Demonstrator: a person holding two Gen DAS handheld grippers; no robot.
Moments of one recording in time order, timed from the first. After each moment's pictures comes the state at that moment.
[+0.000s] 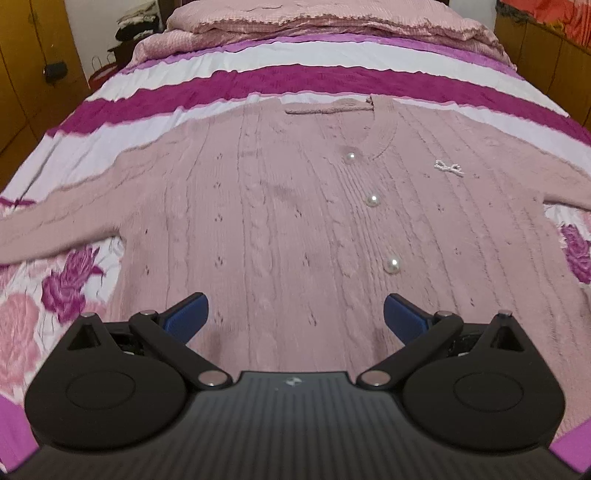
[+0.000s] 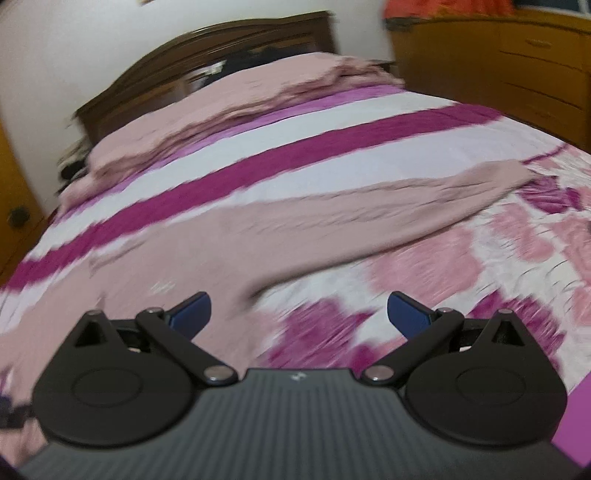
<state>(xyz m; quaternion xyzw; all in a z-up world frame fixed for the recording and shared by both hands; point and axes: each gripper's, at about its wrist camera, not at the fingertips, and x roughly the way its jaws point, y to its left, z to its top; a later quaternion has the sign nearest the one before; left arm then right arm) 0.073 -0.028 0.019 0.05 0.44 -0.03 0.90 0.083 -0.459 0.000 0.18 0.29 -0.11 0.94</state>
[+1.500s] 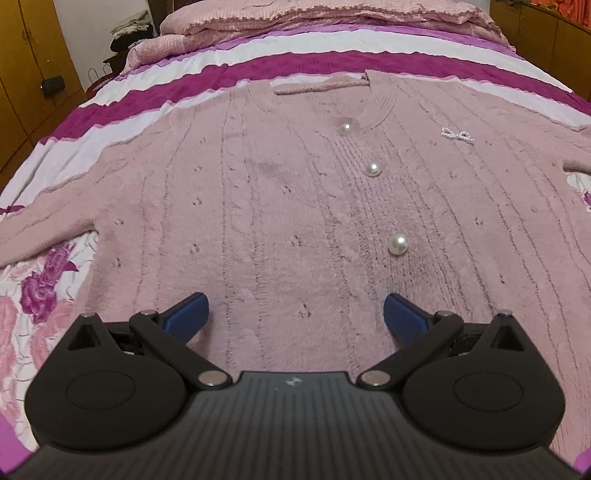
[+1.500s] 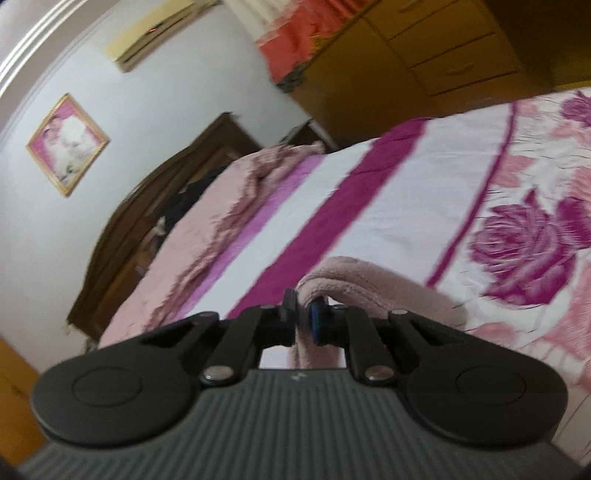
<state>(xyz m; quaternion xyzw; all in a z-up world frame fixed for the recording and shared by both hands) 0.076 -0.036 -0.022 0.08 0.43 -0.03 0.90 0.151 -0.658 -0.003 0.41 0.11 -0.16 0.89</state>
